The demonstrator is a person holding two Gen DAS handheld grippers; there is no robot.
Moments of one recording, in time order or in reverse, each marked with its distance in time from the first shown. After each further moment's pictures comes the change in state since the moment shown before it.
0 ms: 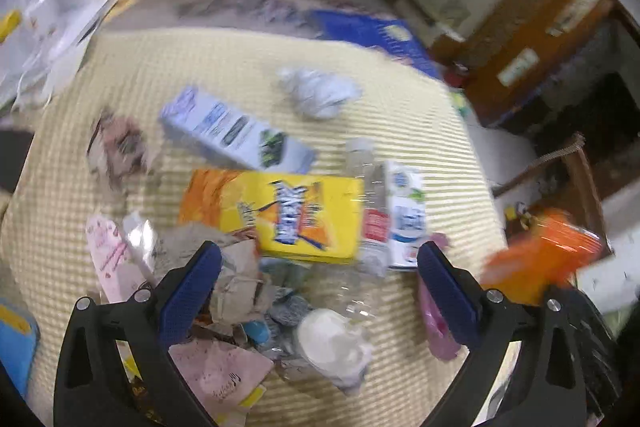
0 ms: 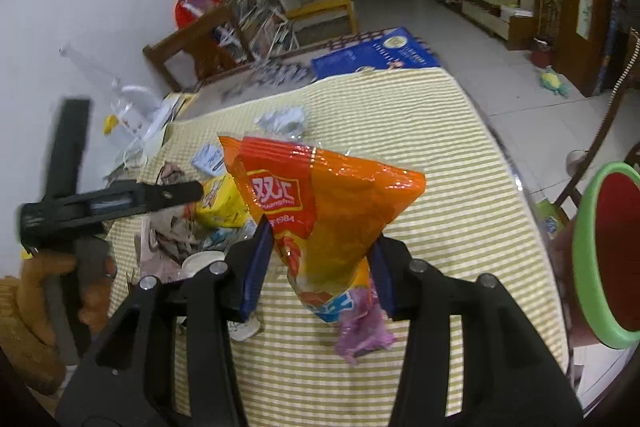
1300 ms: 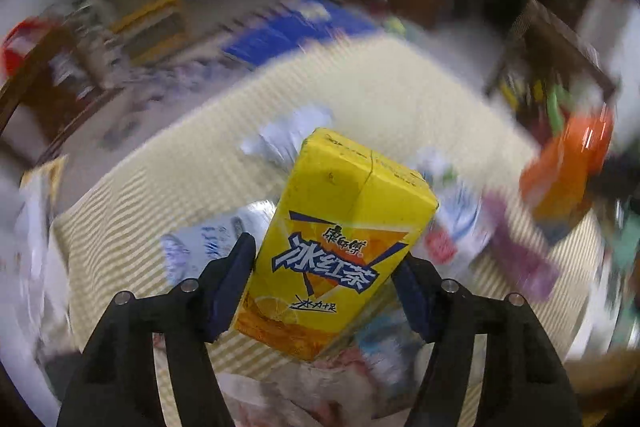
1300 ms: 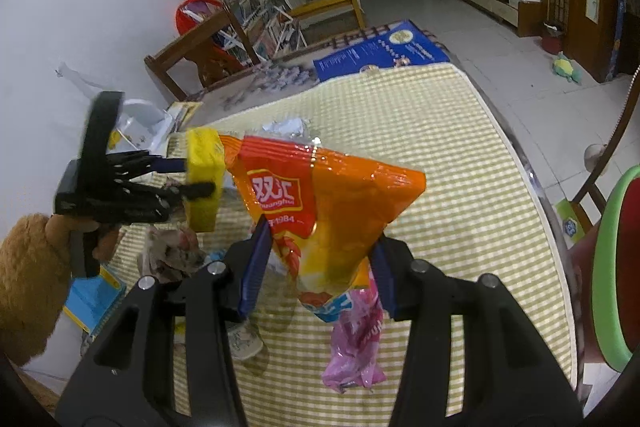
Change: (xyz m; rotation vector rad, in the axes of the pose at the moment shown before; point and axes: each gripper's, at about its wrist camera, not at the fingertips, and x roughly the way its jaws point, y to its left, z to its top) left arm 0.011 -0.033 0.055 0.580 0.006 -0.004; right arm 0.033 -0.010 0.027 0.035 0.006 0.082
